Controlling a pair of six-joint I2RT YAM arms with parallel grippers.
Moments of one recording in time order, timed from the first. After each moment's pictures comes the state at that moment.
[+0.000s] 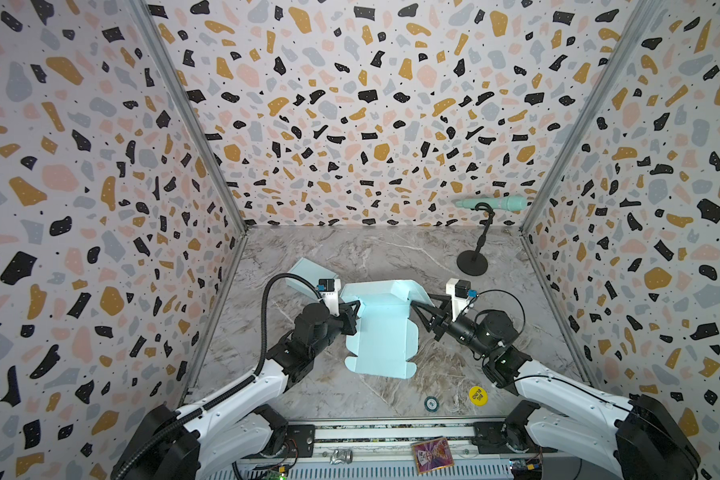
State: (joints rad) left arm -0.62 1.03 0.46 0.26 0.02 -0.55; right arm 0.68 1.01 0.39 0.70 -0.27 0.31
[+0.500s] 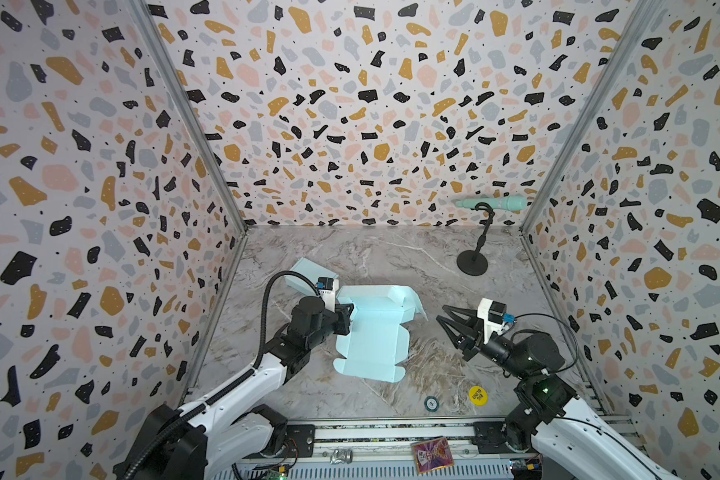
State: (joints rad) left arm -0.50 1.06 0.50 0.10 0.15 -0.43; right arm 0.58 0.52 0.33 0.35 -0.37 0.17
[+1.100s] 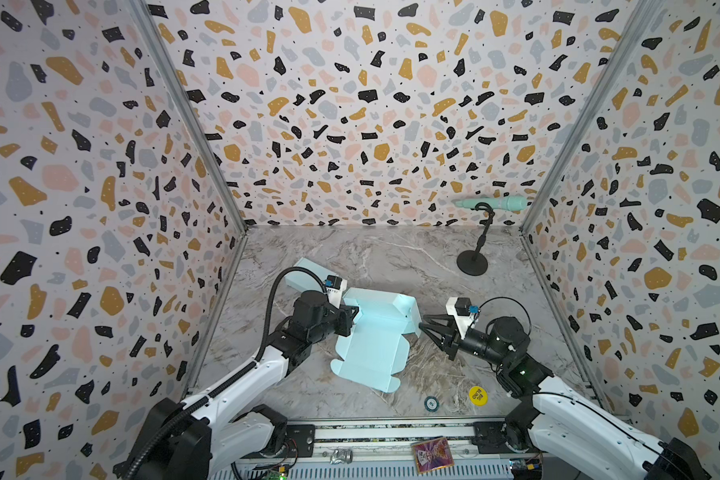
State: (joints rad) left arm -0.49 1.10 0.56 0.04 0.28 -0.35; right arm 0.62 0.79 0.34 0.38 -0.50 0.11
